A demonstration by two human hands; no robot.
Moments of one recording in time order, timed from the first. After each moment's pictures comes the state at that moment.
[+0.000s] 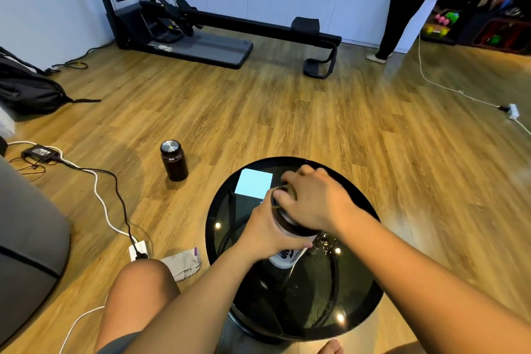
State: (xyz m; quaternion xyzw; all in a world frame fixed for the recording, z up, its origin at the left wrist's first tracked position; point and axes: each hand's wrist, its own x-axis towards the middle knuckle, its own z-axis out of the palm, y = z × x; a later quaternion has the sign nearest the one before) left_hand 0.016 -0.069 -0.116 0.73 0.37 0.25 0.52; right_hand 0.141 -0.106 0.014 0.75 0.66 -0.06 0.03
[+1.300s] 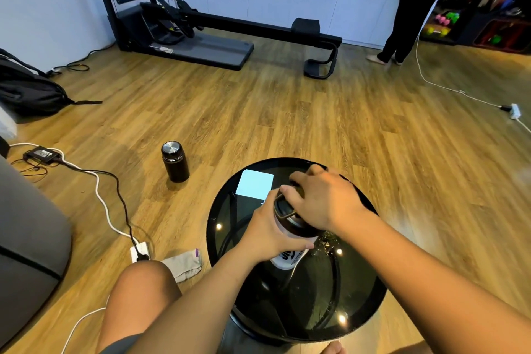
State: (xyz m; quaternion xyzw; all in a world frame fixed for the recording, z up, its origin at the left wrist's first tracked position) left_hand 0.016 -0.070 -0.114 0.72 0.37 0.25 0.53; right_hand 0.148 -0.110 0.014 0.77 0.63 -0.03 0.01
